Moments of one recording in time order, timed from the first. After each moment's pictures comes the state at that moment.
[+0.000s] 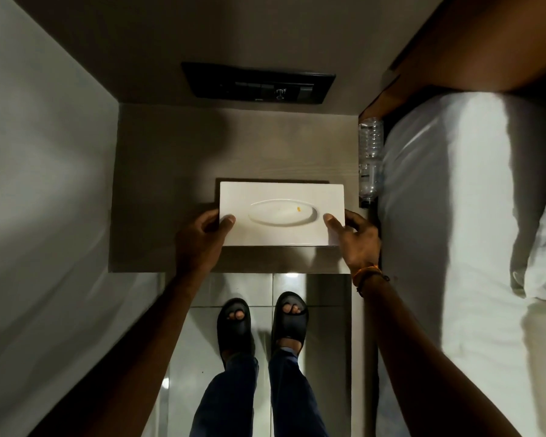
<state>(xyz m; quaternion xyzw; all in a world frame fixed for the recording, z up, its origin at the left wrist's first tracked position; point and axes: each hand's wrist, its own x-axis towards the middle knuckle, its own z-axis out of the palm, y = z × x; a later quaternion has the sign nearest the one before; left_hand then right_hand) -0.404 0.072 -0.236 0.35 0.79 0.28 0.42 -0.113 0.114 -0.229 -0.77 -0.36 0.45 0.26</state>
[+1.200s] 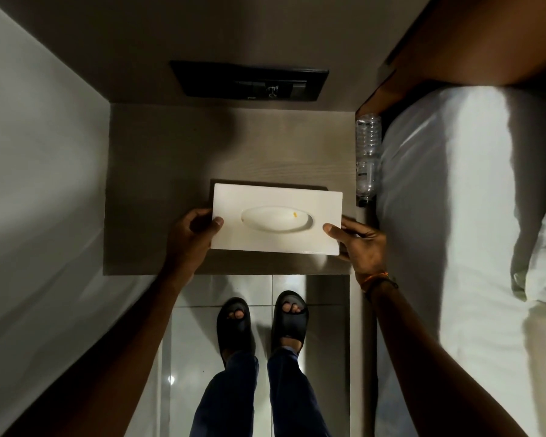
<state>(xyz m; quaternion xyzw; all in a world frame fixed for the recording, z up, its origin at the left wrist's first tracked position) -0.413 0.079 -0.231 0.26 0.77 0.29 0.50 -0.092 0.108 -0.233 -0.70 -0.28 0.57 0.32</state>
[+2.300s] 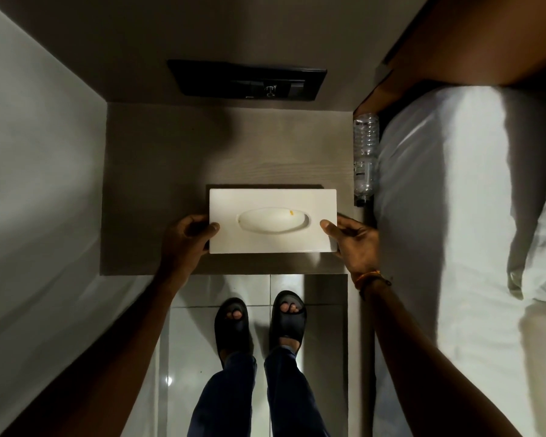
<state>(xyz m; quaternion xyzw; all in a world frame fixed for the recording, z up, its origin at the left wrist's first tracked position) -0.424 0.068 -0.252 0.24 0.75 0.32 0.53 -0.102 0.111 -0.232 -0.71 -0.30 0.55 0.32</state>
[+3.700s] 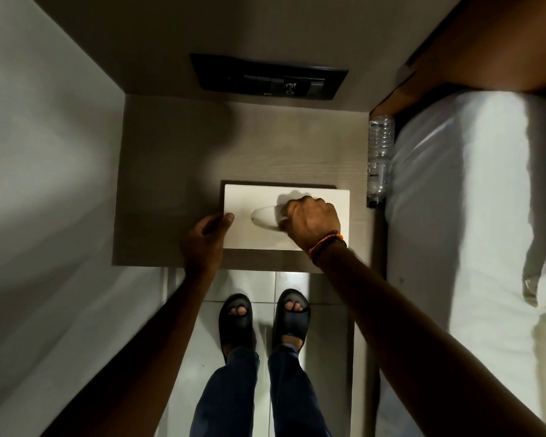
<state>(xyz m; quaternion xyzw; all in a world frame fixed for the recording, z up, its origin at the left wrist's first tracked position) -0.401 0.057 -0.264 0.24 0.80 0.35 0.42 -0.206 0.150 -0.215 -0.56 -0.80 0.15 -0.11</state>
